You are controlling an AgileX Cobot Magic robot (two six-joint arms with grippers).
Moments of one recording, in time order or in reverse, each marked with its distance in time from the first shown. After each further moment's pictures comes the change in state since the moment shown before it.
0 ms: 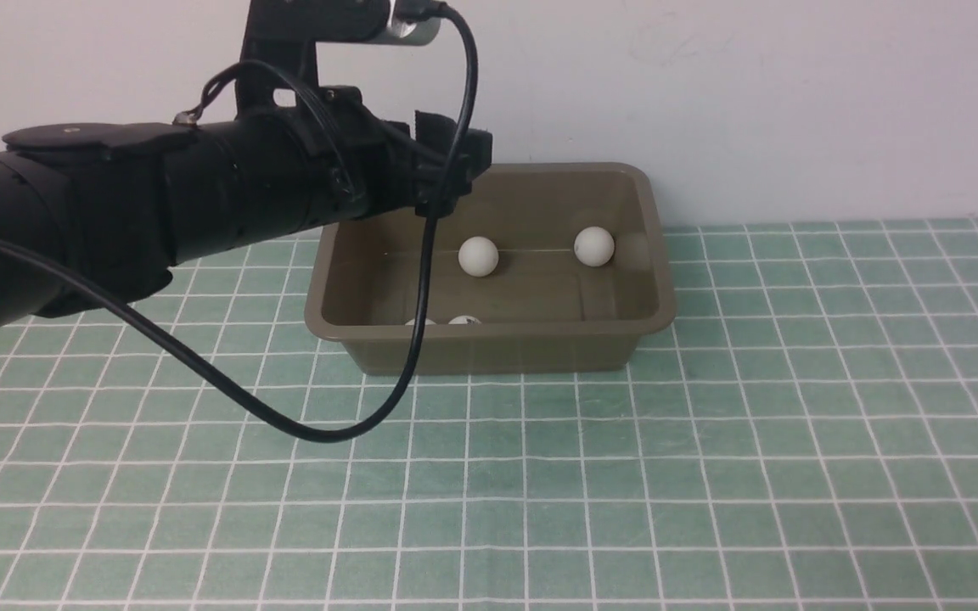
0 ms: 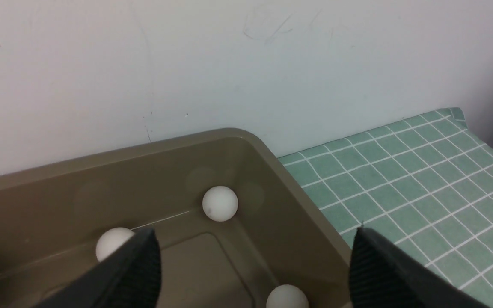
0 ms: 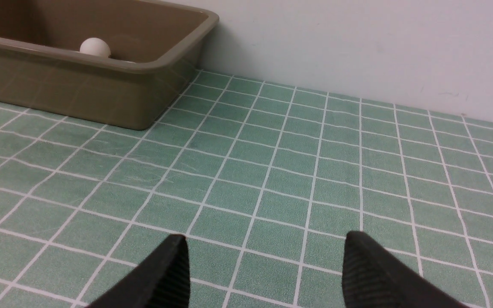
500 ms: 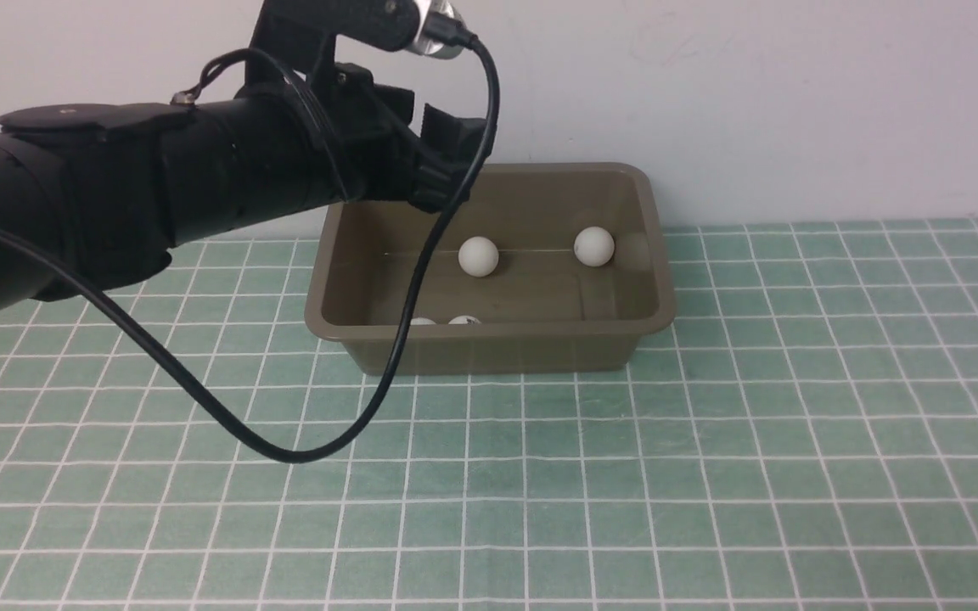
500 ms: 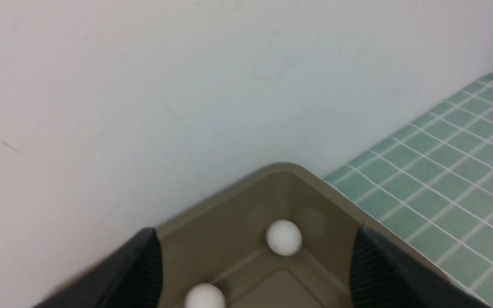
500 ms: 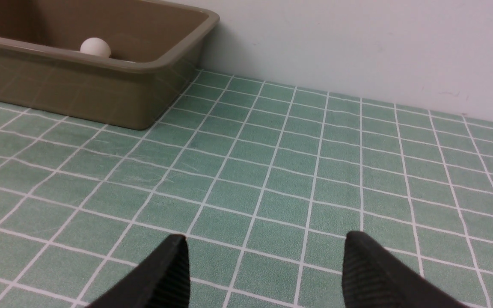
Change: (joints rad) right arm 0.000 0.000 0.000 0.001 0.001 0.000; left arm 0.000 -0.036 -0.031 0.000 -0.049 0.293
